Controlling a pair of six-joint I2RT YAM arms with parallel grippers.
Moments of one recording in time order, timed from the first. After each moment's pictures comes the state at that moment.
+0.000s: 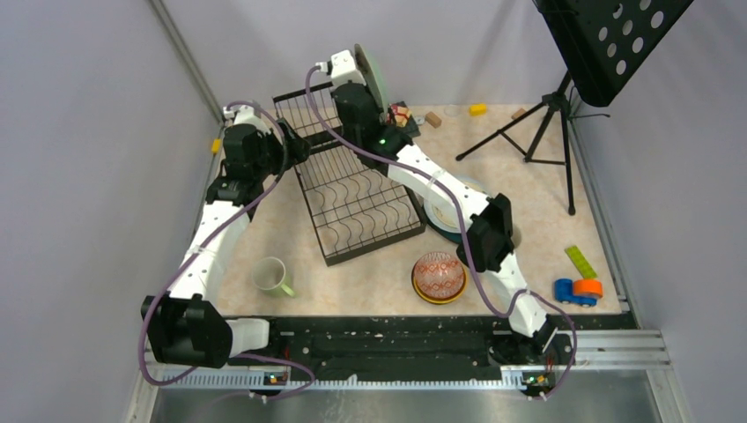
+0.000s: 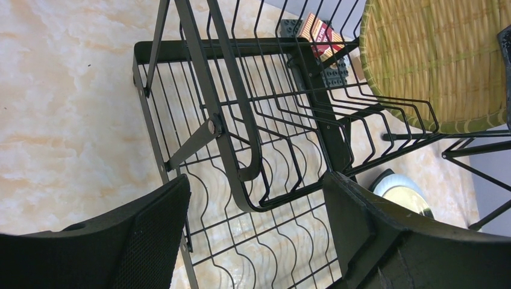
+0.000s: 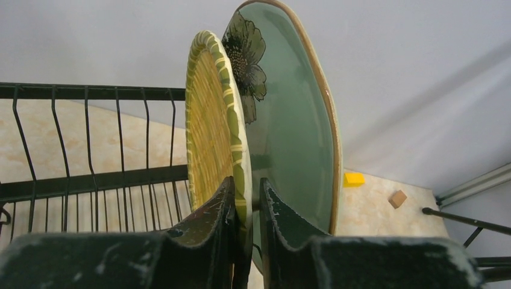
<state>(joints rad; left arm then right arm) -0.08 1.26 1.13 -0.23 0.10 -0.50 0.87 2.29 2.41 -0.19 0.84 -0.29</state>
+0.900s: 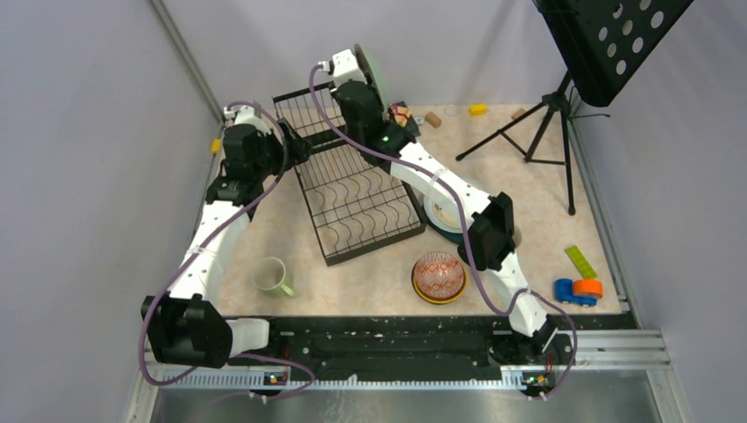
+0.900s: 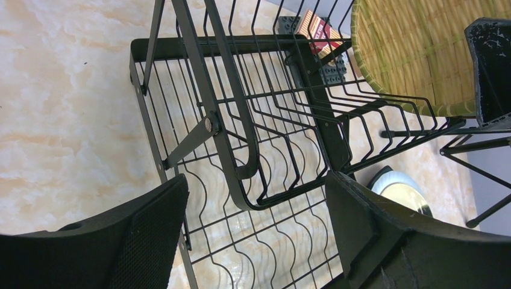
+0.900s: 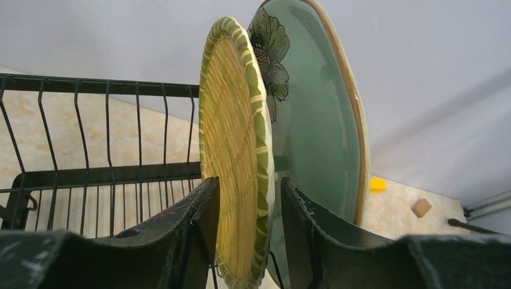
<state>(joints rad) -0.08 1.26 1.13 -0.23 0.11 -0.50 0.85 2.28 2.41 -0.23 0.75 -0.23</state>
